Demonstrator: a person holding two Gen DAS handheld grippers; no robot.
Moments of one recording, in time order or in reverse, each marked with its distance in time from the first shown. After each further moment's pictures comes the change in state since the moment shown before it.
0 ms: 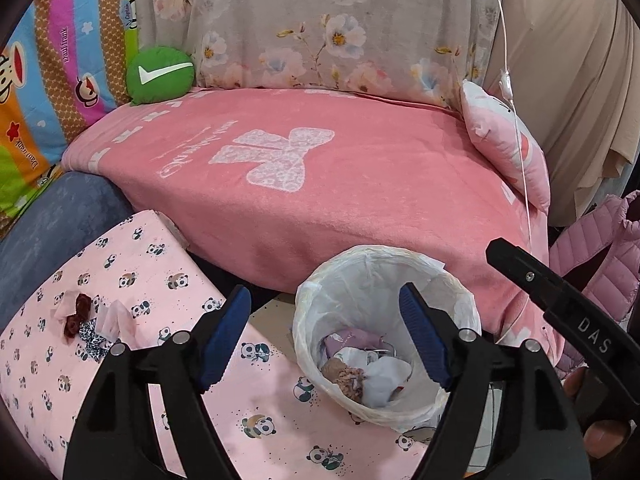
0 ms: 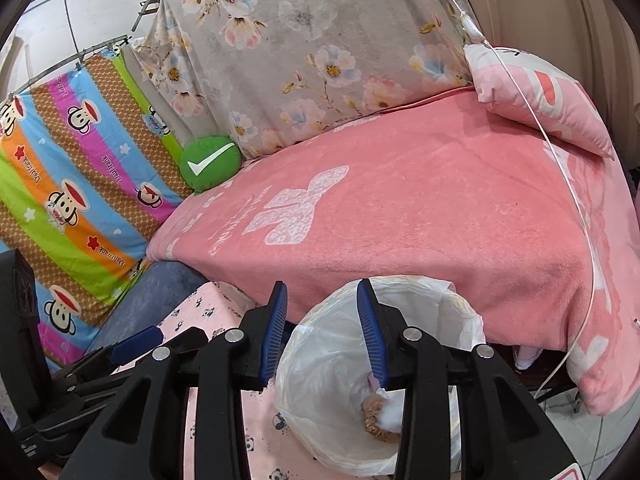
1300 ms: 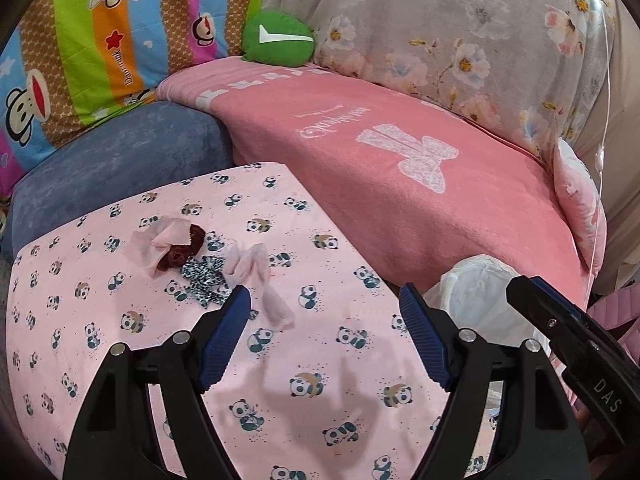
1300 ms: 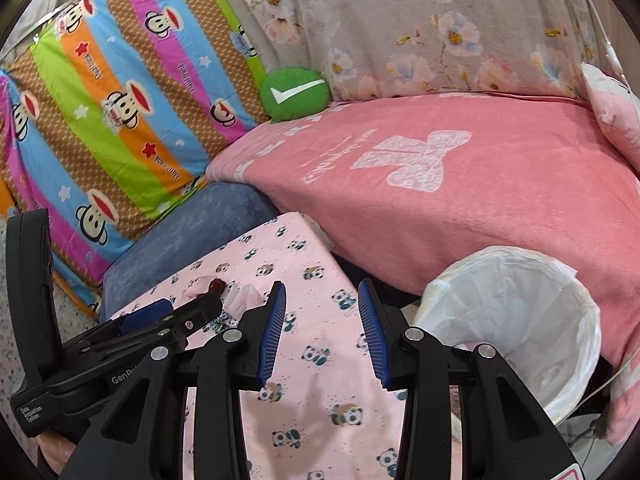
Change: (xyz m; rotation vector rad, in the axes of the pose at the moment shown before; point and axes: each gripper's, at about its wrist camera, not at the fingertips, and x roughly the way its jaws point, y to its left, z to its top) left arm -0.039 0.151 -0.045 -0.296 0.003 0.175; right arm 0.045 0.154 -0.061 -0.256 0.181 0.153
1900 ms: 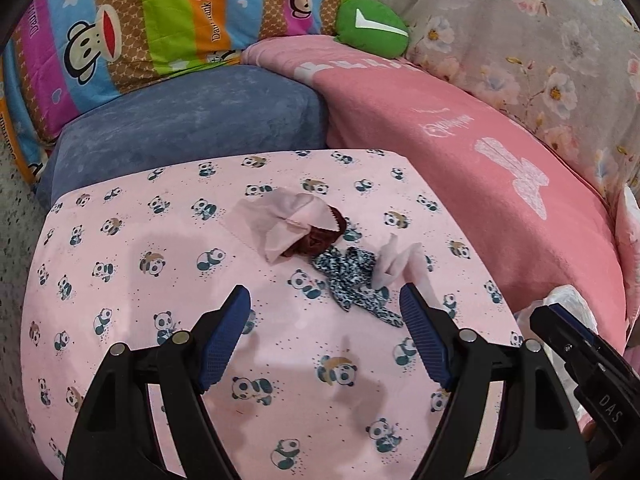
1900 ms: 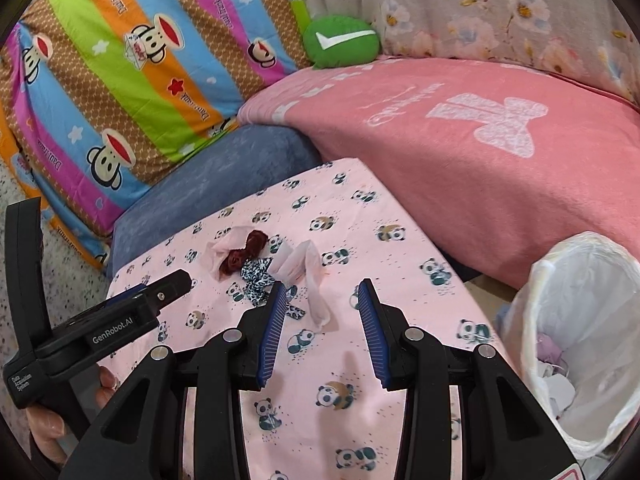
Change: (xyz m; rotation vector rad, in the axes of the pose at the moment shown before) left arm 0.021 0.124 -0.009 -0.173 0.033 0.163; right arm 0.101 0.084 -0.025 -0.106 0.169 0.061
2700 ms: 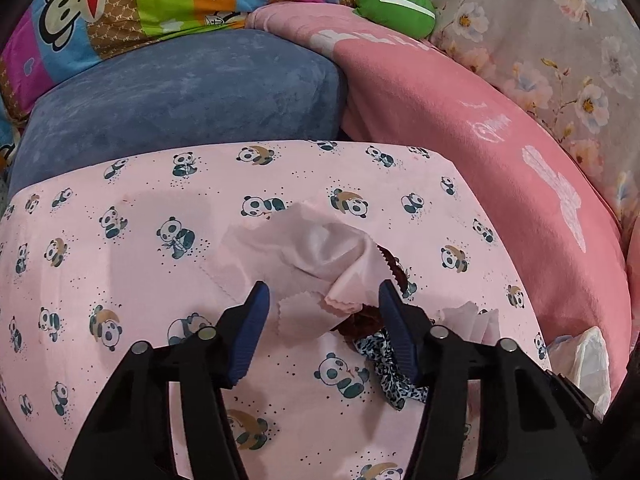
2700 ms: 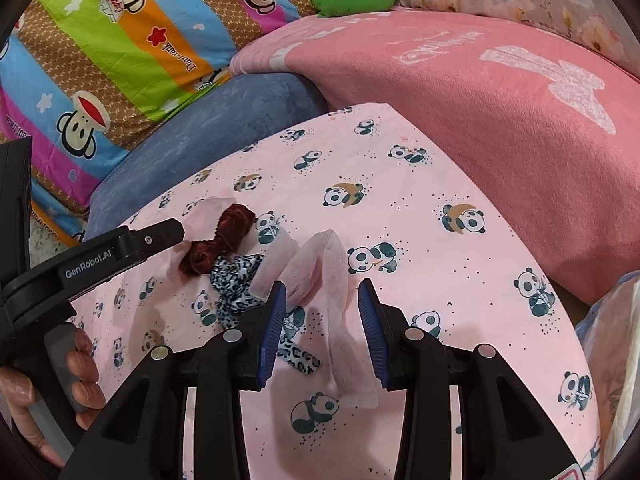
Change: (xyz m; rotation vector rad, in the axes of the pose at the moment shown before) left arm 0.096 0.038 0.042 -0.064 0.094 -0.052; right arm 0.128 0.015 0.012 -0.005 0.133 -0.010
